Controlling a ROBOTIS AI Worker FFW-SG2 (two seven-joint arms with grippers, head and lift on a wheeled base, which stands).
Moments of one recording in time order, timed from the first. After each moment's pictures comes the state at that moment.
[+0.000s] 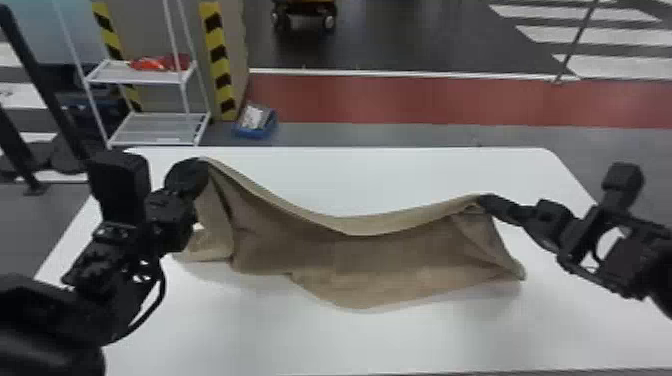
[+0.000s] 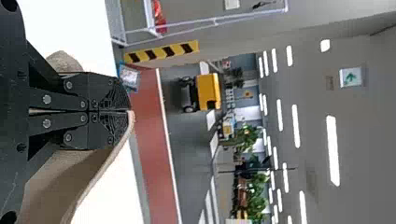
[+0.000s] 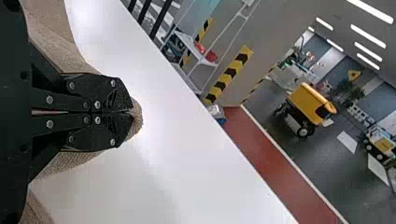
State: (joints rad) left arm 0.09 0.36 -0.14 -2.04 0.23 0.45 0.13; right arm -0.27 -0.23 -0.38 -1.48 -0.82 1.04 0.15
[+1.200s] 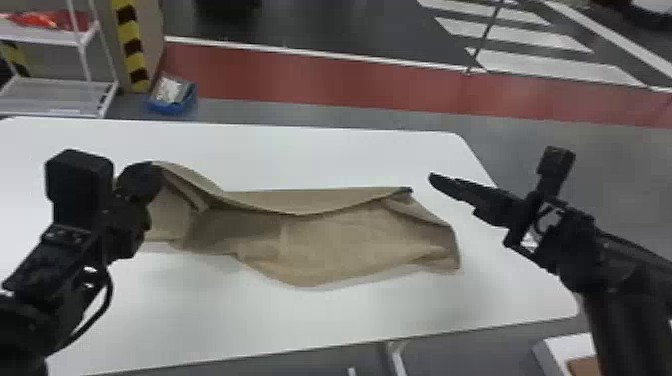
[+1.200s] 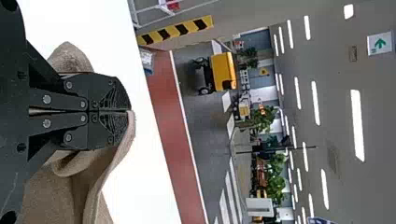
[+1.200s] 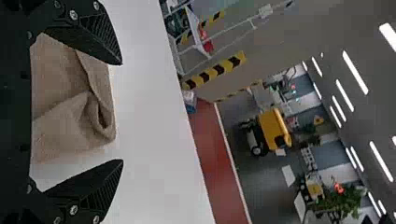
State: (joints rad) left arm 0.07 0.31 -0.25 -1.97 0.14 0.46 0.14; right arm -0.17 -0.37 -0.31 -1.49 -0.45 0.66 0.59
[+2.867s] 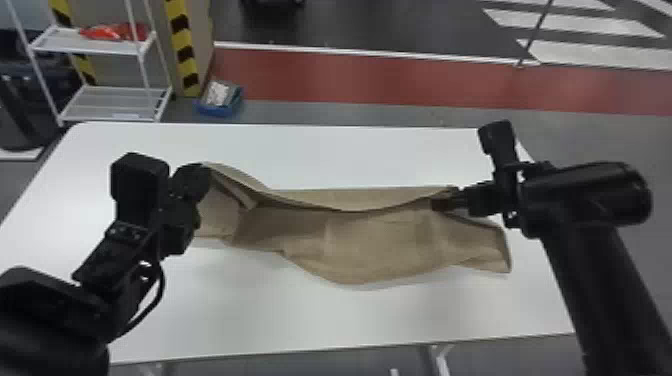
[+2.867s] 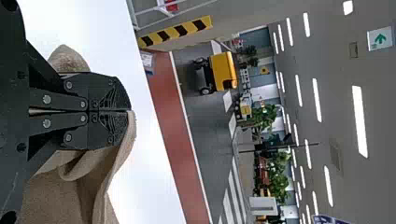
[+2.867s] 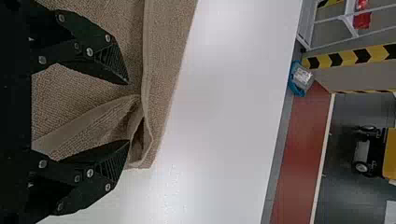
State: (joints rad) left arm 0.08 0.33 -0.25 -1.98 0.14 0.46 0.13; right arm -0.47 -0.25 0.00 -1.31 0.26 0.93 0.64
